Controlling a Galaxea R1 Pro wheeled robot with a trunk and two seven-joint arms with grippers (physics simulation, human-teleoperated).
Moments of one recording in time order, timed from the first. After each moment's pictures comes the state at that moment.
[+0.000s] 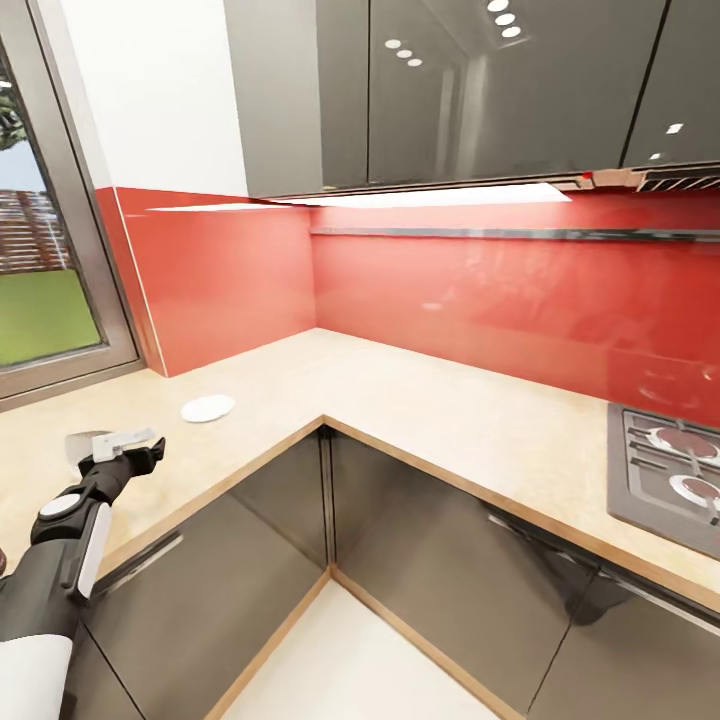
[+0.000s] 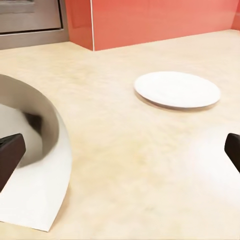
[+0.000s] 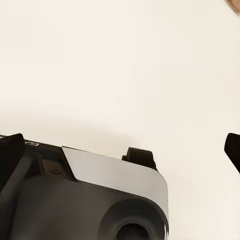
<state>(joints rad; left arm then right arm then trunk) -0.57 0.19 0.34 -1.20 -0.01 0.32 -0.09 -0.03 0.00 0.18 -0.31 0.00 -0.10 0.00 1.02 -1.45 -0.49</state>
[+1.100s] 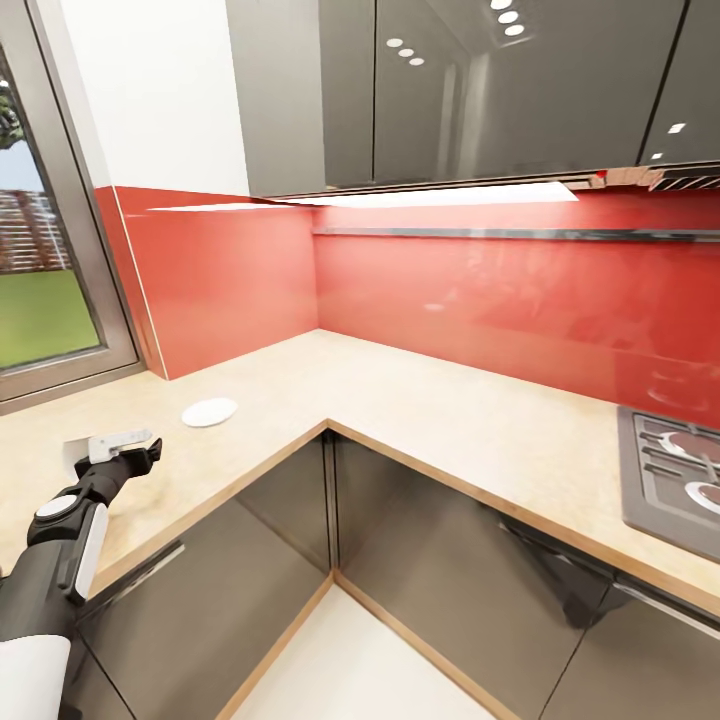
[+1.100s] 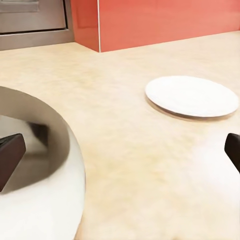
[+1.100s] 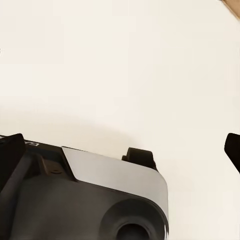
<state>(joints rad) -0.57 0.19 0.36 -1.20 -0.01 0.32 -0.09 -0.03 0.00 0.18 -0.31 0.00 -0.10 0.00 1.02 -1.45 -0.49</state>
